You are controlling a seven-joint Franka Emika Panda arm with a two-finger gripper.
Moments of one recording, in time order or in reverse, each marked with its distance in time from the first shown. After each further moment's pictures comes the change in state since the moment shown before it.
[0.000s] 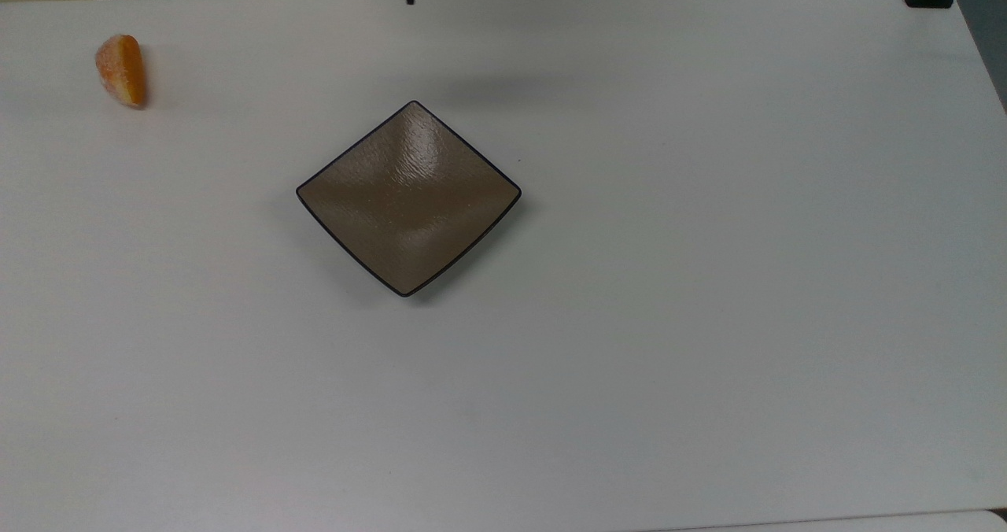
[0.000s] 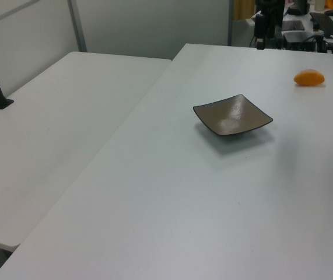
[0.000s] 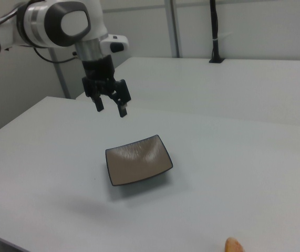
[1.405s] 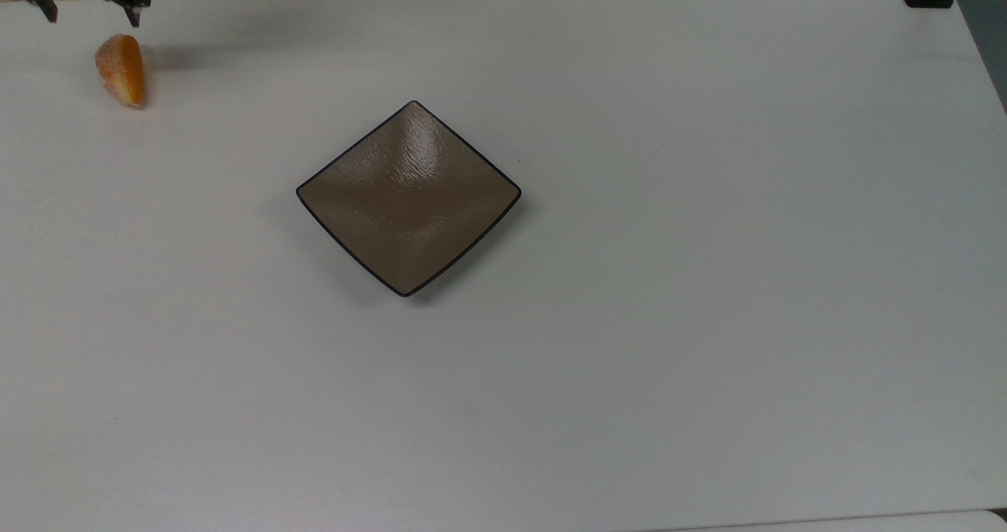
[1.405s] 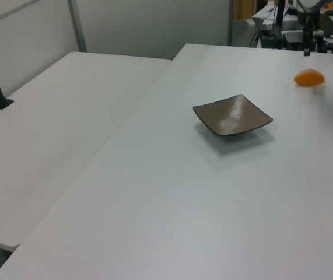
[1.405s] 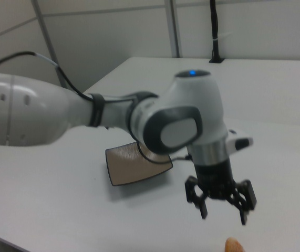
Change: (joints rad) arm -0.286 0.152 -0.317 -0.242 -0.144 0.428 -0.711
